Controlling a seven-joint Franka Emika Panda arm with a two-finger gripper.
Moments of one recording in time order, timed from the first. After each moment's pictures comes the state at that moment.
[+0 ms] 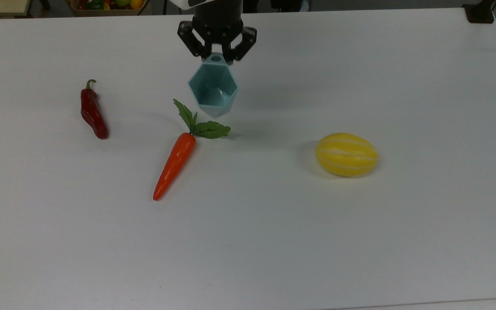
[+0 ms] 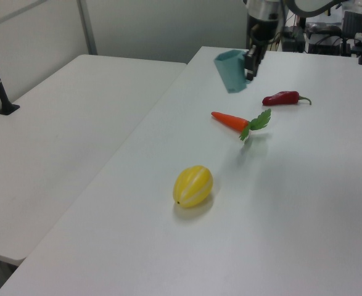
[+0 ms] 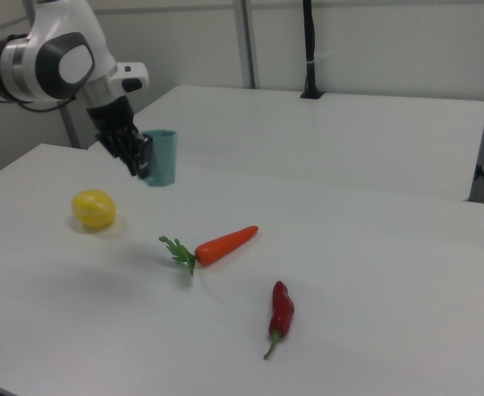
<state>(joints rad) 0.15 0.08 0.00 -1.72 -0.08 1.95 0.17</state>
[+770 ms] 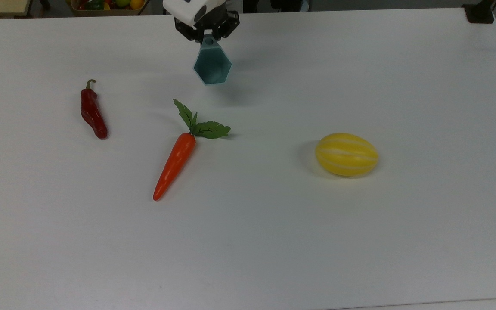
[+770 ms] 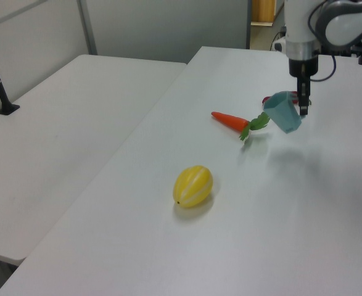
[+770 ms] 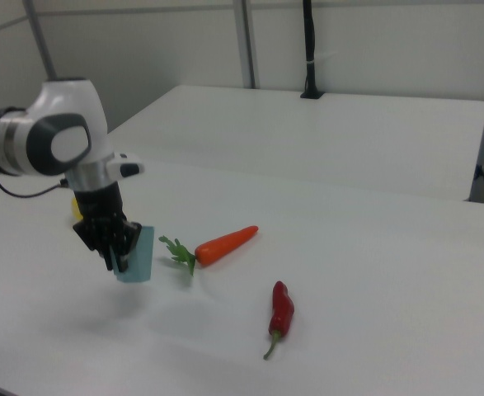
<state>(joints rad) 0.11 -0.10 0.00 -2.16 -0.08 1.95 -0.08</state>
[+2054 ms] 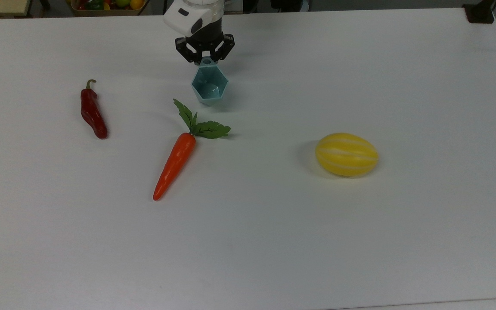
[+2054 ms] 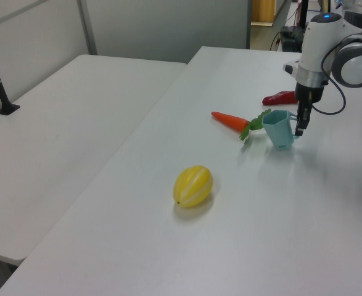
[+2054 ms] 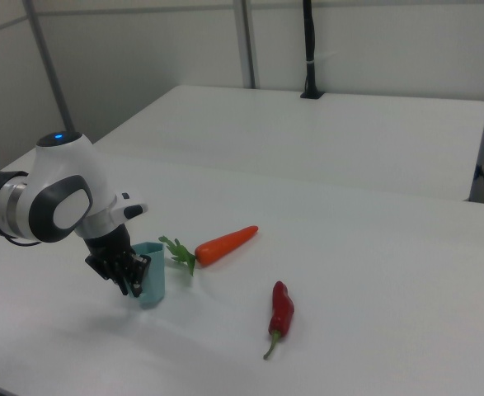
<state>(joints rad) 0.08 -0.13 0.00 -2.44 -0.08 2.39 -0.09</state>
